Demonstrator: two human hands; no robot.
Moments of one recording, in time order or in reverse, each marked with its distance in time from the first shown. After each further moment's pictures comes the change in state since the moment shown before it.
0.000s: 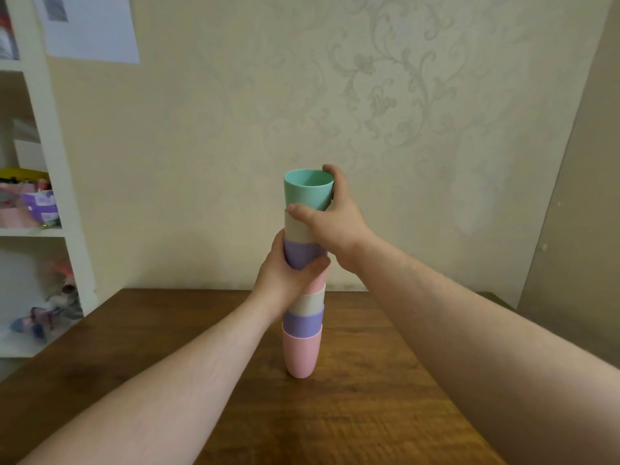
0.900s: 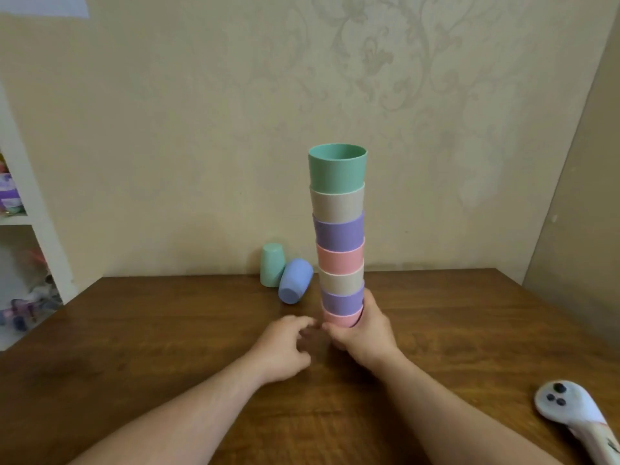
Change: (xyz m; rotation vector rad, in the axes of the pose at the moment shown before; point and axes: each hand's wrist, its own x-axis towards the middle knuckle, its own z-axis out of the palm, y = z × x) left_hand -0.035 -0.133 0.029 0.671 -0.544 -0.098; right_hand -0.095 0.229 -0.036 -0.214 0.005 0.390
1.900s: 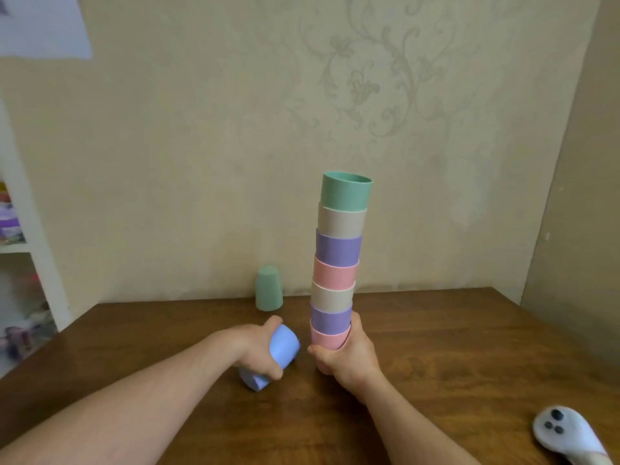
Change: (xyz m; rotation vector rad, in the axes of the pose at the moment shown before) left_hand 0.024 0.011 -0.073 0.523 -0.336 -0.264; right_hand 0.011 -0.001 0.011 0.026 -0.014 -0.004
